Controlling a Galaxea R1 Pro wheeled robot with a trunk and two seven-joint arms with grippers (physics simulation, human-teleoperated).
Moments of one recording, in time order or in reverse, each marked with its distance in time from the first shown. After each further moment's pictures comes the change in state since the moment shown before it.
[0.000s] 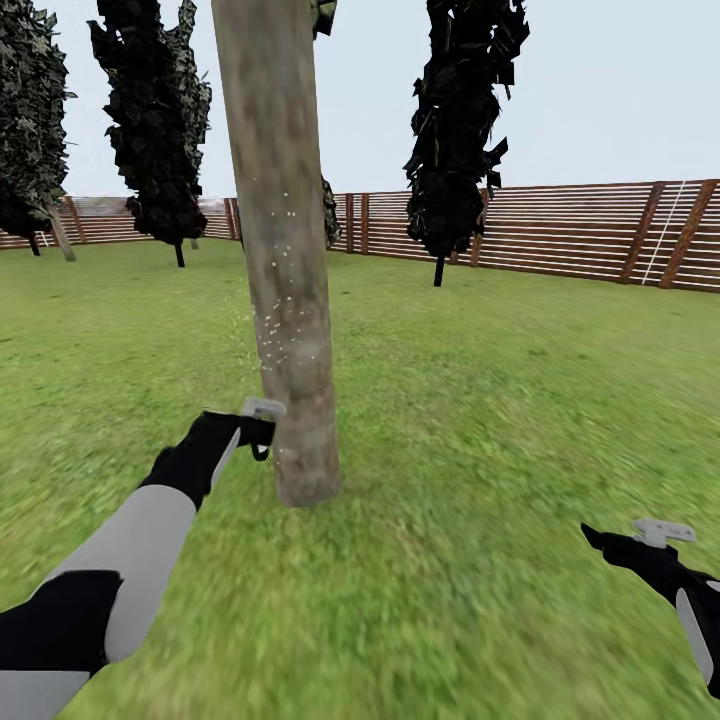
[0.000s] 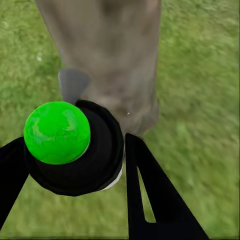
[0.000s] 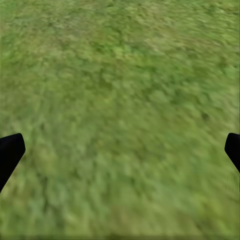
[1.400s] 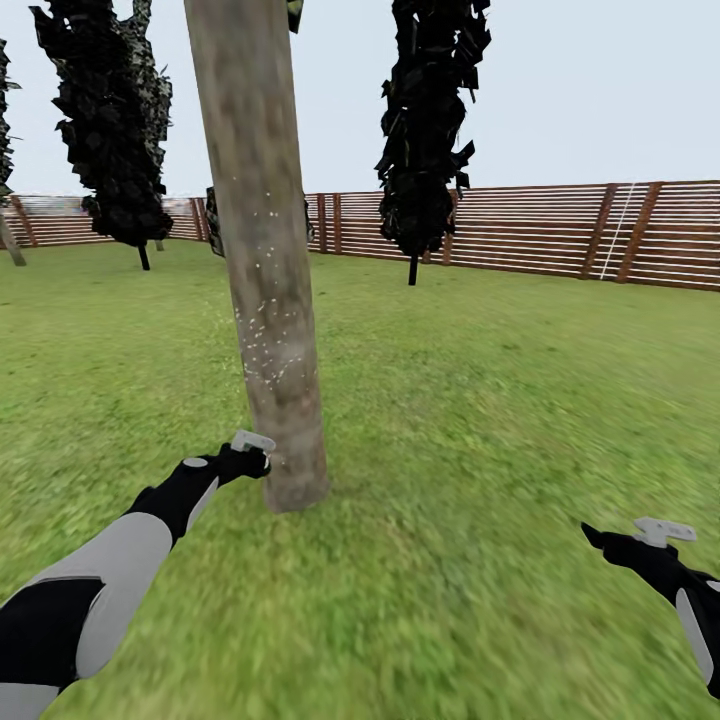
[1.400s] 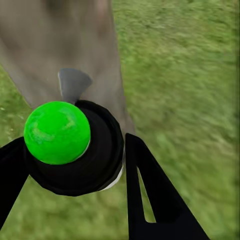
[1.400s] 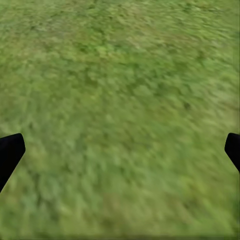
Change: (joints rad) left arm 0.042 0.086 -0.008 0.276 0.005 -0.492 -0.141; right arm 0.000 0.000 0.000 0.000 0.000 -0.010 -0.001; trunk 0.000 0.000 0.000
